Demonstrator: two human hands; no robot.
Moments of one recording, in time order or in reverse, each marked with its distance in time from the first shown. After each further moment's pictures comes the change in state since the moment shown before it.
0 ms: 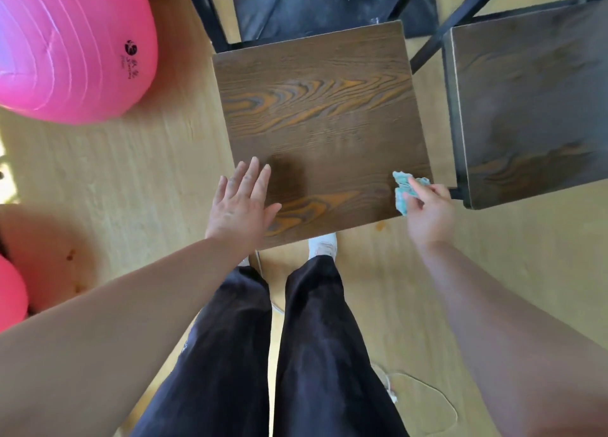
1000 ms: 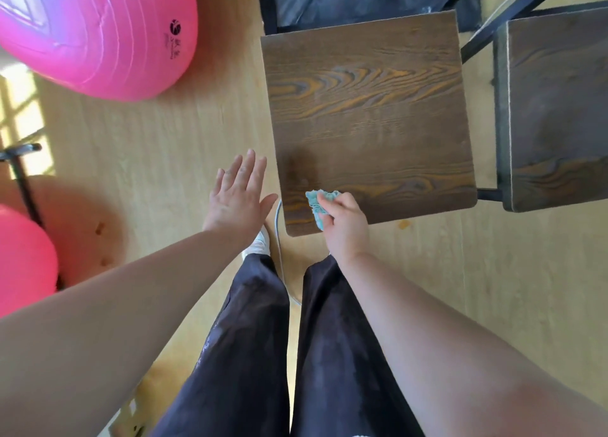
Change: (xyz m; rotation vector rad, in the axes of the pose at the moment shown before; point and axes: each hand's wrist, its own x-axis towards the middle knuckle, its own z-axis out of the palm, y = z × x) left_hand -0.030 -0.067 0.007 -0.105 0.049 -0.106; right_hand -0.106 -0.117 0.115 0.101 -0.371 -0.247
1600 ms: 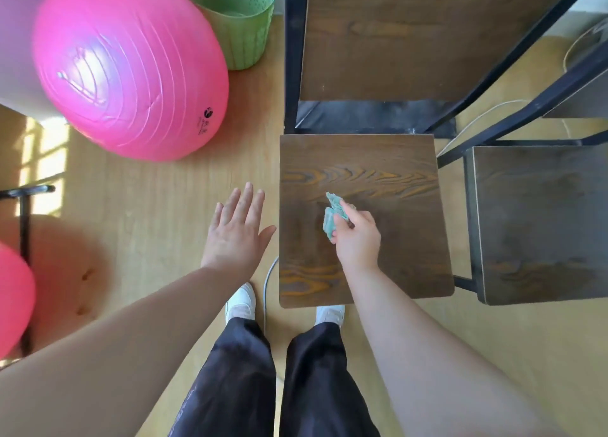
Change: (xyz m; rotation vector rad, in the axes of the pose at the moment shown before) left_hand 0.028 0.011 -0.070 -0.048 0.146 -0.073; right_hand 0.094 -0.072 -0.073 0.421 0.216 0.184
